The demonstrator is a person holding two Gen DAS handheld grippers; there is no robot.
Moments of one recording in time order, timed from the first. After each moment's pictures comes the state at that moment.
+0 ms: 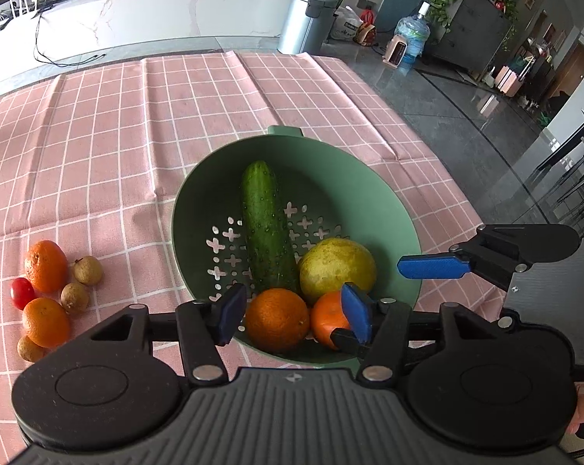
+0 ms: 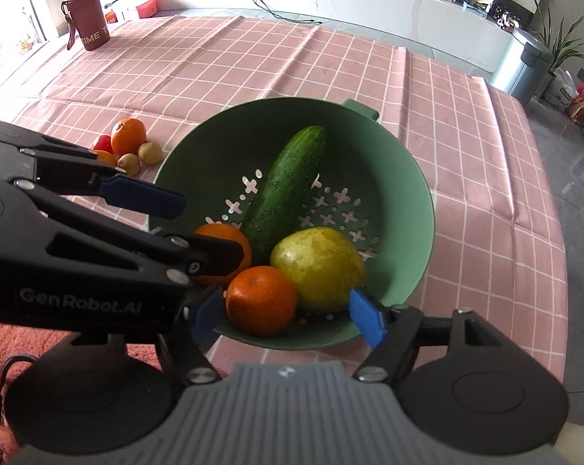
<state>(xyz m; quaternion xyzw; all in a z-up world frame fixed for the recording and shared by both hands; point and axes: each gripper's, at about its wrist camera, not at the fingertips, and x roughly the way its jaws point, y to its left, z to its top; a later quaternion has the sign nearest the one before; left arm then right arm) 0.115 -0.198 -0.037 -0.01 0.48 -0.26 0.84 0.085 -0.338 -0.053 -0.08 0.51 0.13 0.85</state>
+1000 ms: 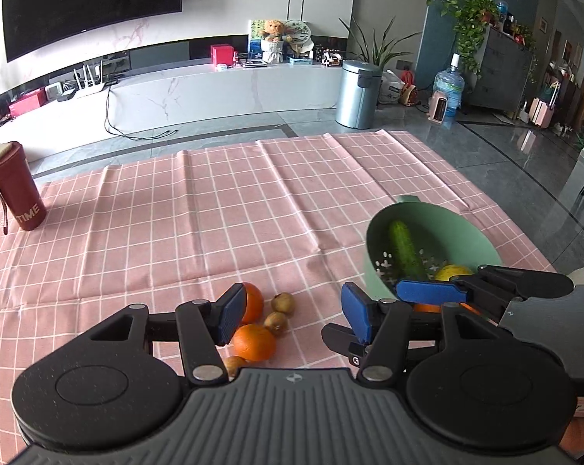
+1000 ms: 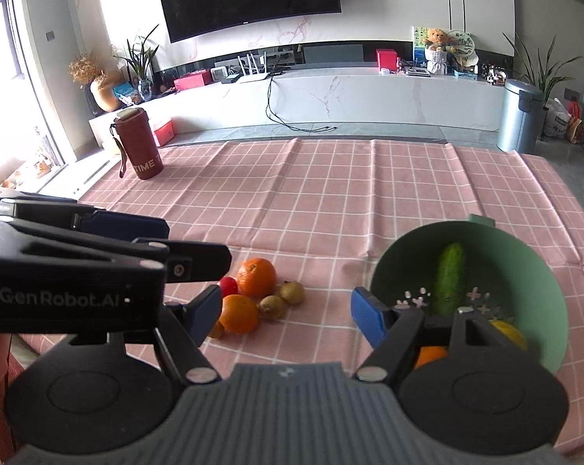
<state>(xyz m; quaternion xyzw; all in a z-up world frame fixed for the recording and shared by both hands) 0.092 -0.061 0.016 0.04 0.37 -0.19 0.91 0.061 -0.206 -0.016 0.04 0.36 0.14 0.92</state>
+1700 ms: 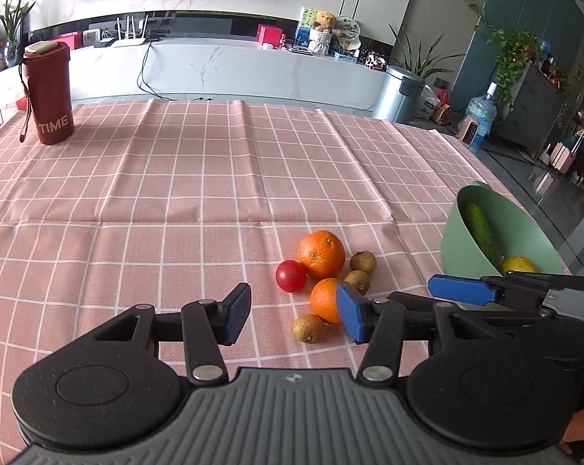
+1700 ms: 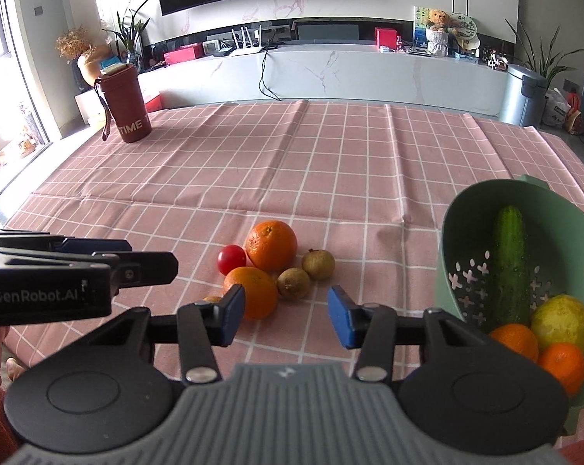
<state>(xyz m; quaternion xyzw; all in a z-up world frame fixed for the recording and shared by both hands) 0.103 0.023 -0.061 -0.05 0.39 -0.16 0.91 0.082 -0.163 -0.074 0.02 0.39 0.12 0.91</state>
